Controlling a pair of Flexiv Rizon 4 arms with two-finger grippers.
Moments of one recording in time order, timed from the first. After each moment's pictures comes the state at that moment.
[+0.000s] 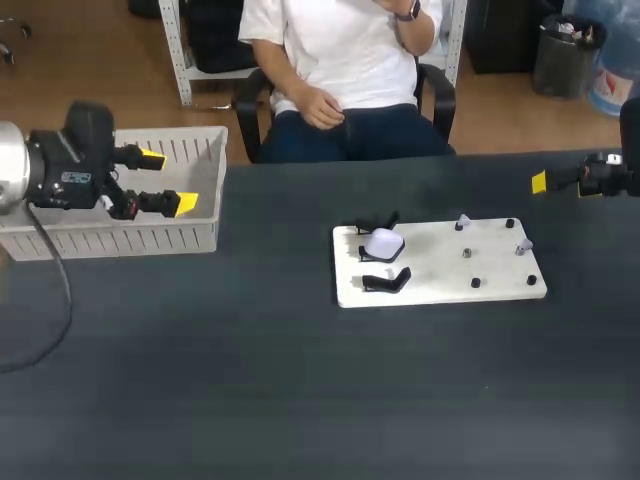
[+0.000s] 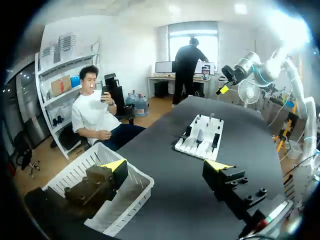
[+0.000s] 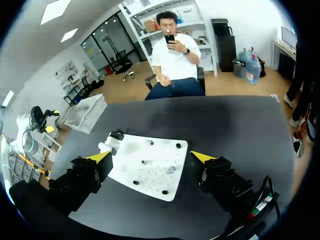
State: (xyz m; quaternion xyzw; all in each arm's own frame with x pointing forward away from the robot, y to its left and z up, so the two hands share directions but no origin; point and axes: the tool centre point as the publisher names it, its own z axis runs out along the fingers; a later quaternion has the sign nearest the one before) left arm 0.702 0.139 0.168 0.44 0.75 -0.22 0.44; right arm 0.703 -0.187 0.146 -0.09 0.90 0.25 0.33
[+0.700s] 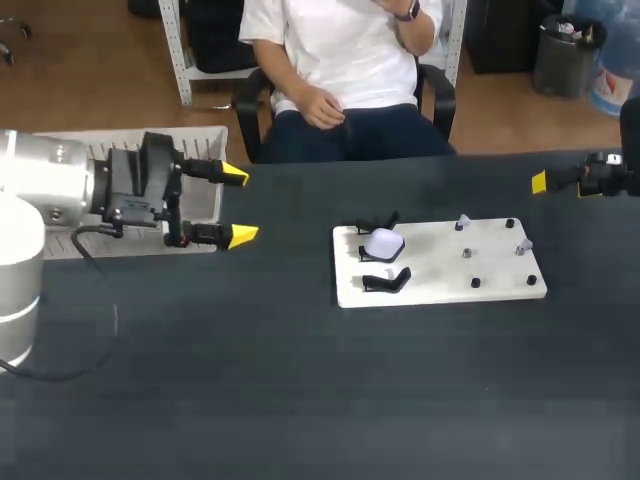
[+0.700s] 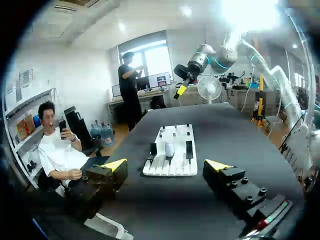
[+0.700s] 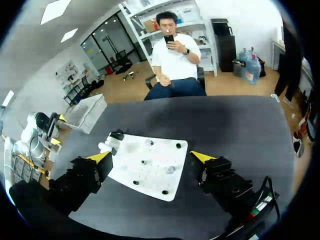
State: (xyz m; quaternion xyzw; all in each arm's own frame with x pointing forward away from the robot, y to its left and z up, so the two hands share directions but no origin) left arm 0.686 0.050 0.135 0.57 0.61 -0.29 0.46; right arm 0.703 -0.187 0.146 -0.09 0.90 0.25 0.33
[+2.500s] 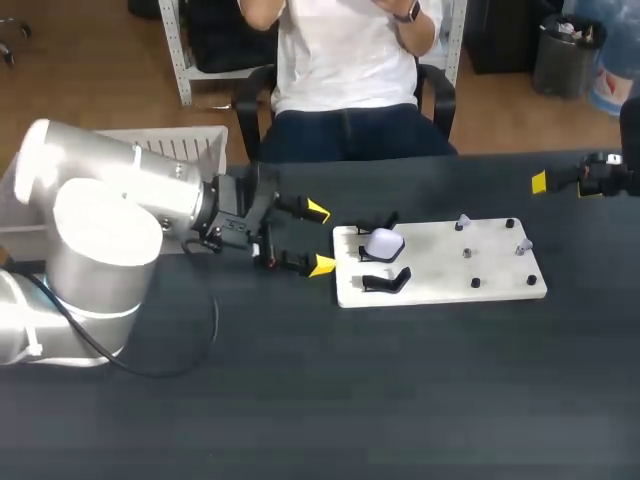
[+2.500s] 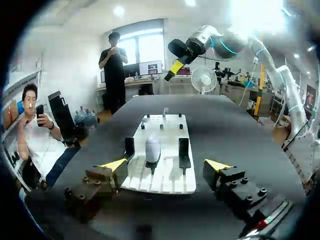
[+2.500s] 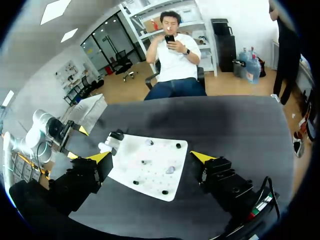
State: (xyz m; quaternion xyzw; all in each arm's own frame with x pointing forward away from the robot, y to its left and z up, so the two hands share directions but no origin) left arm 0.692 -0.048 0.068 0.59 0.63 -0.32 0.39; right arm 0.703 -0.187 0.146 -0.09 0.90 0.25 0.33
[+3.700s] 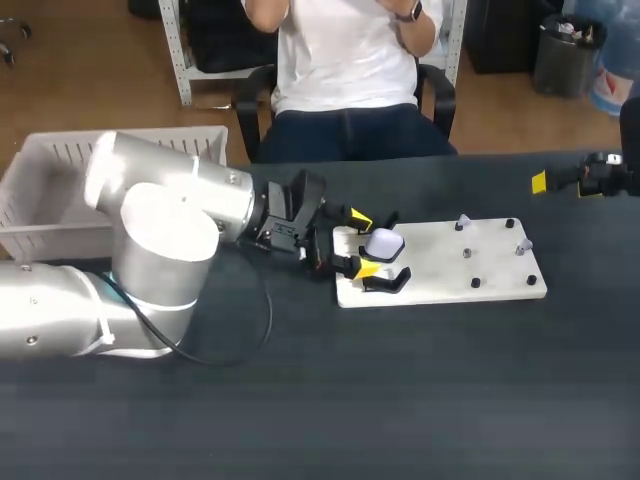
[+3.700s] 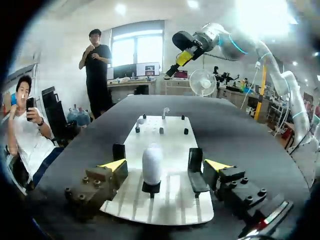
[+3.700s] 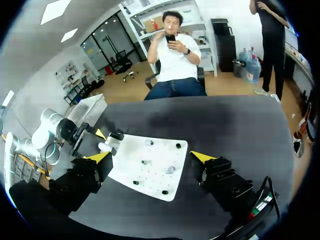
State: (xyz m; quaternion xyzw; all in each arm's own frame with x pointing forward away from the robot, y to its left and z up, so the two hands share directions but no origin) left arm 0.710 -0.107 0.037 0.58 0.63 -0.36 0.38; right arm 0.703 -0.187 0.146 -0.09 0.90 0.25 0.33
